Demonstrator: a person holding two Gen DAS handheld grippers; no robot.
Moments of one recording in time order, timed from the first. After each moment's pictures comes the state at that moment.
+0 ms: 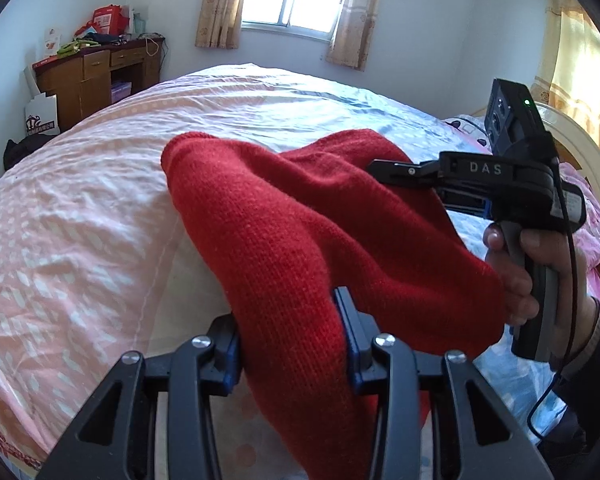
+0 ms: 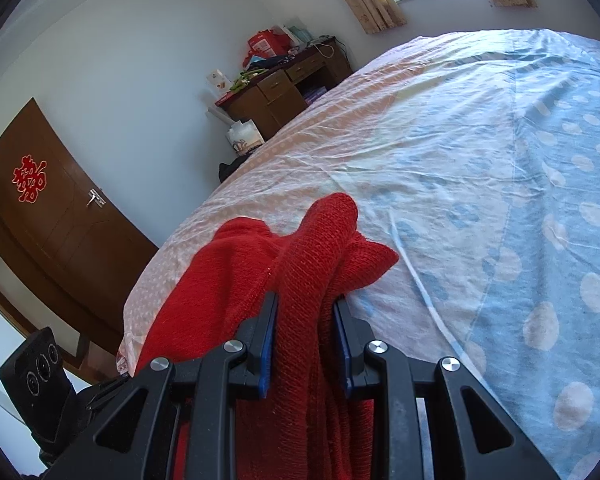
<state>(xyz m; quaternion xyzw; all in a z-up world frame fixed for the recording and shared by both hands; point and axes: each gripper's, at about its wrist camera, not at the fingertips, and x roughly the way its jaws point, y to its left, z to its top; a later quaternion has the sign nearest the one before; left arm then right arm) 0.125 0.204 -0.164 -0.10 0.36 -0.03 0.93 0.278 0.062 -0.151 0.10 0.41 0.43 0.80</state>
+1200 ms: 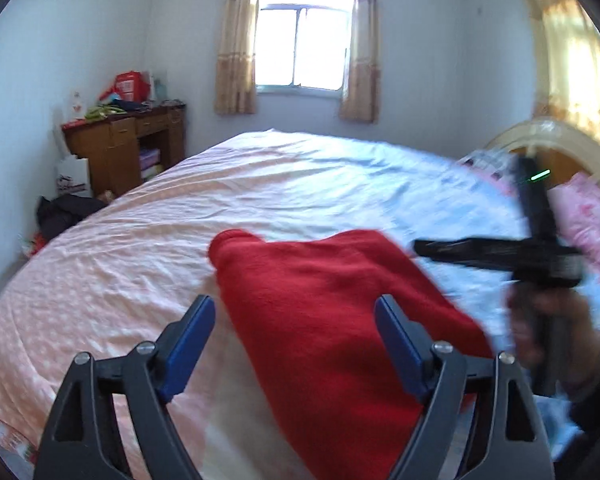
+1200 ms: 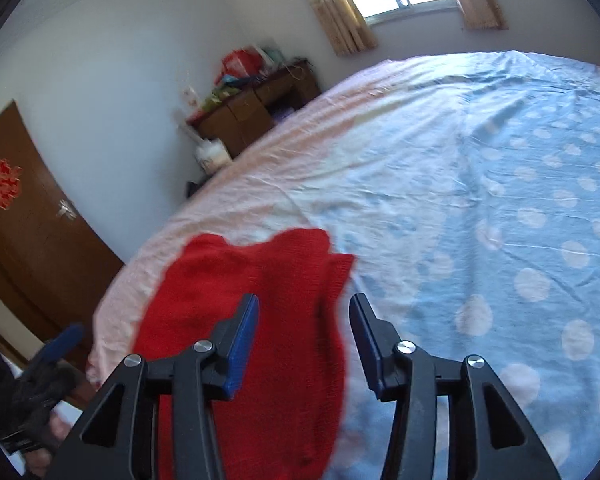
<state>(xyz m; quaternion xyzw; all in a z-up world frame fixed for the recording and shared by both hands) 0.099 0.198 -0.111 -0.04 0.26 0.04 0.96 0.255 0.030 -0.138 0.09 0.37 0.39 0.84</state>
